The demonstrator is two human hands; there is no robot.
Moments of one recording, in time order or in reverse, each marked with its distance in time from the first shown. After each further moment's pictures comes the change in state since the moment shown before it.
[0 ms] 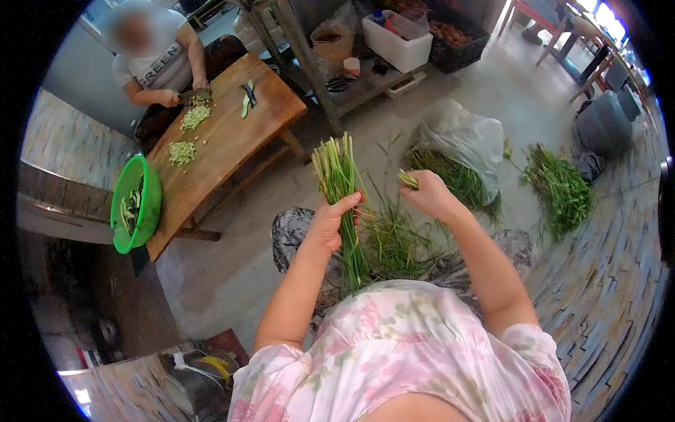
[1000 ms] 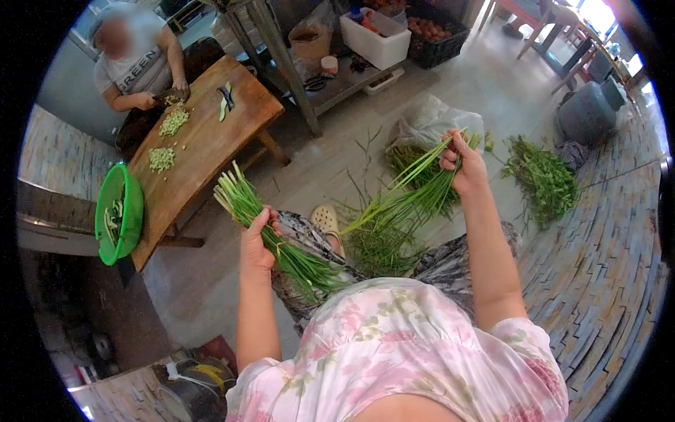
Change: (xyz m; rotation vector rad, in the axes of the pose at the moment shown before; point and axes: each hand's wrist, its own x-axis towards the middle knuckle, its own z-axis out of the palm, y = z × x) left_hand -0.026 0.013 -0.092 -0.253 0.274 0.189; right_hand -0.006 0.038 -0.077 1.486 0.408 0.080
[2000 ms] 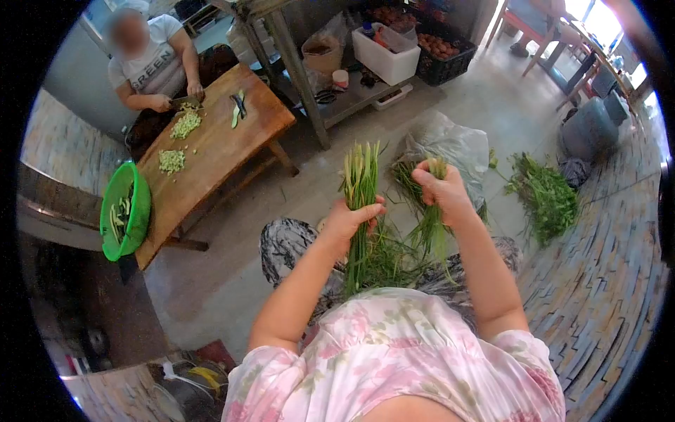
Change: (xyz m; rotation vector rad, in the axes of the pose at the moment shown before) left_hand -0.008 -0.051 0.130 0.387 -0.521 -0.189; right_hand -0.044 0.014 0.065 -0.729 -0.116 0.049
